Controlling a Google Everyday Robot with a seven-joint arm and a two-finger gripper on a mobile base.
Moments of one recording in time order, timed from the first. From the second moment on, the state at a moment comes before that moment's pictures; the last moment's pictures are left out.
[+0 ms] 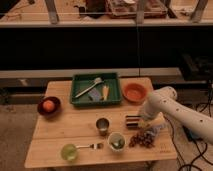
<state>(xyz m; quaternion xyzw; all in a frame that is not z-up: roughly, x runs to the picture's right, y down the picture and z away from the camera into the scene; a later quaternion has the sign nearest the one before) 0.207 0.167 0.813 -0.28 -0.07 0.07 0.96</state>
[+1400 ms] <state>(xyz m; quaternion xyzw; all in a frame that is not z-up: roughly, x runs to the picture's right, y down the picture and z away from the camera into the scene) 0.028 0.110 0.690 -0.24 -0.19 -0.11 0.95</state>
